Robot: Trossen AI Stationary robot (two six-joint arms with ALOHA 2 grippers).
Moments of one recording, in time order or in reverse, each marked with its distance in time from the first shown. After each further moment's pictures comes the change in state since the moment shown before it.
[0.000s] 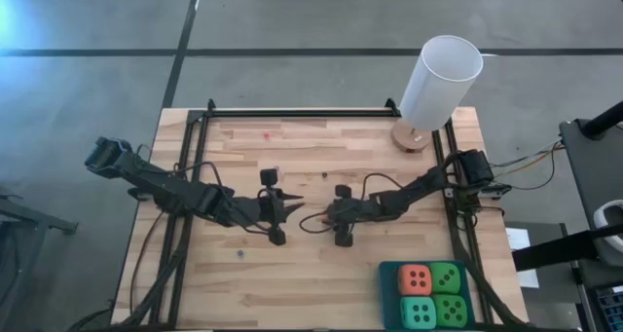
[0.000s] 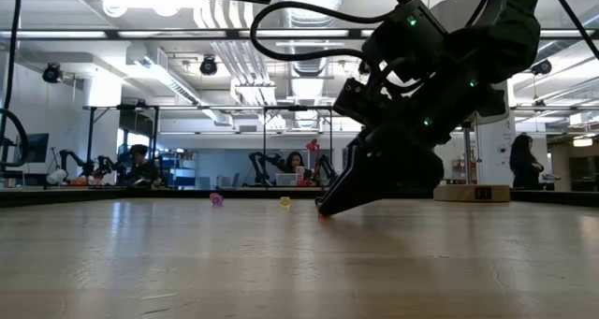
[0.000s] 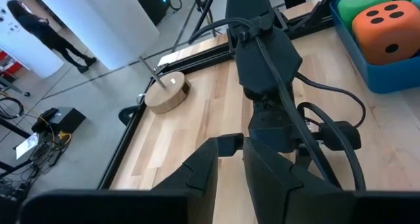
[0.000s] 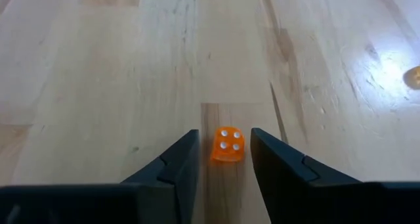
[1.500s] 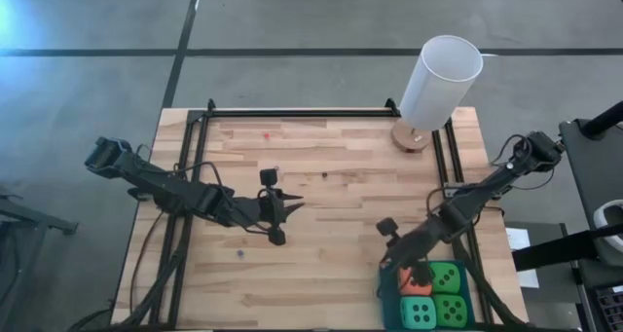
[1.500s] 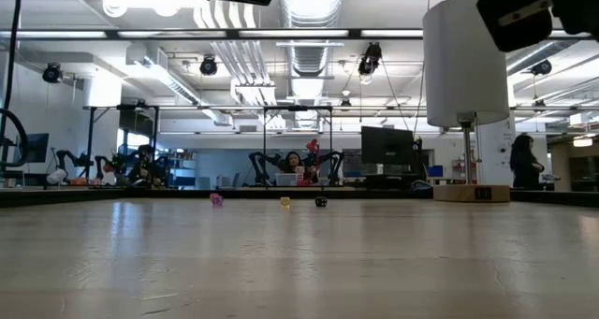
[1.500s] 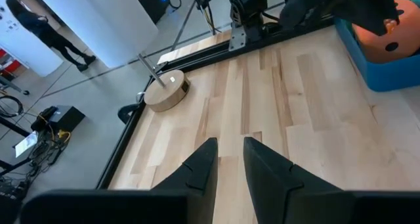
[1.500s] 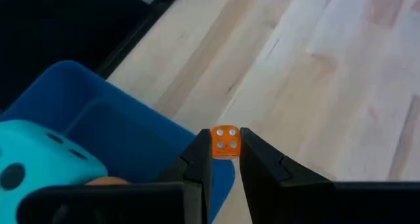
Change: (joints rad) left arm 0.000 0.000 0.000 -0.008 0.000 -0.007; right arm 0.453 -0.660 -0.006 -0.767 -0.191 -0.013
